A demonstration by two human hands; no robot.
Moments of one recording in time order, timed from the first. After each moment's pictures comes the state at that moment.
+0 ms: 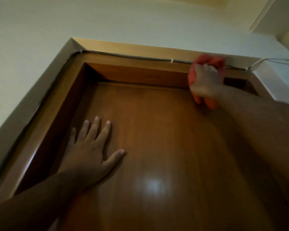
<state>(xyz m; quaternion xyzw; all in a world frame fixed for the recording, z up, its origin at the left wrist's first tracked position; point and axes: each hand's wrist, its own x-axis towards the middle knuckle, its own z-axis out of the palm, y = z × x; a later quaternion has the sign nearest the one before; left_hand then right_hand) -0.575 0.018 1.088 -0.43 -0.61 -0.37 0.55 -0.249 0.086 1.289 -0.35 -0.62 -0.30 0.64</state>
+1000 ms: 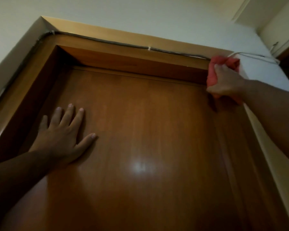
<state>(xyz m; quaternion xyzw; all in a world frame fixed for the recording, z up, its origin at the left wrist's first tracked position) -0.548 0.003 1.085 -0.40 -0.68 -0.33 0.51 -0.098 0.145 1.285 -0.44 -0.66 -0.31 0.53</state>
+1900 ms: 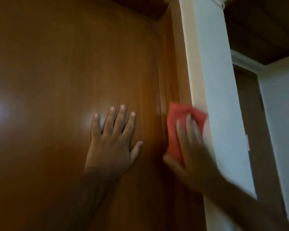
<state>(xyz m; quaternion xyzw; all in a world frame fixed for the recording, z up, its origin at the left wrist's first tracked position) -0.313 0.148 0.929 -0.57 -0.52 -0.29 0.57 -0.078 0.168 0.890 -0.40 -0.70 -0.31 0.50</state>
